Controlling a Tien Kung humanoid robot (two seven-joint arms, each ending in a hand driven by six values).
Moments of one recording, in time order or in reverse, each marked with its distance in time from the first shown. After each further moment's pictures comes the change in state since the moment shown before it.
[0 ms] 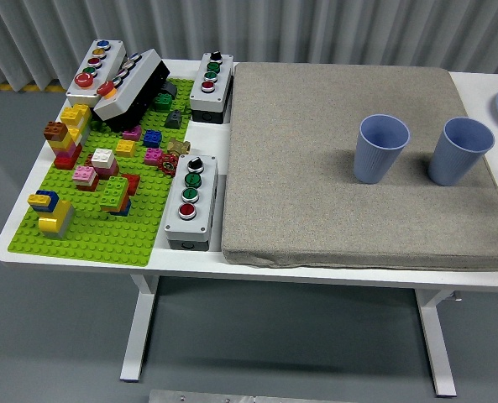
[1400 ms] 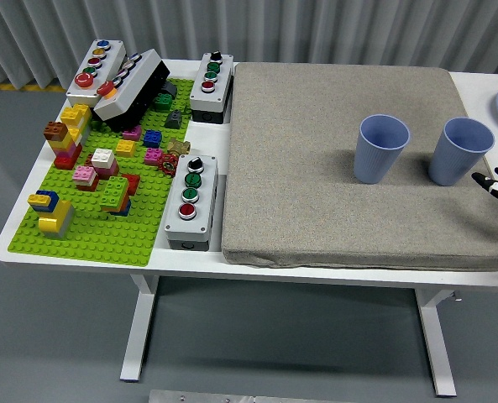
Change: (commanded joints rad) left arm -0.005 -0.010 -0.014 -0.001 0.029 -0.002 0.007; right arm -0.155 0.083 -0.020 -0.034 -0.045 0.019 0.041
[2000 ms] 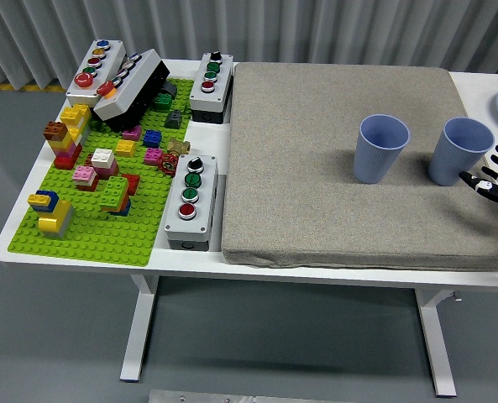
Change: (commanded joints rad) left arm 0.001 0.001 -0.005 -0.003 0.011 0.002 0.005; right arm 0.048 0.016 -0.042 -0.054 -0.015 -0.011 0.021
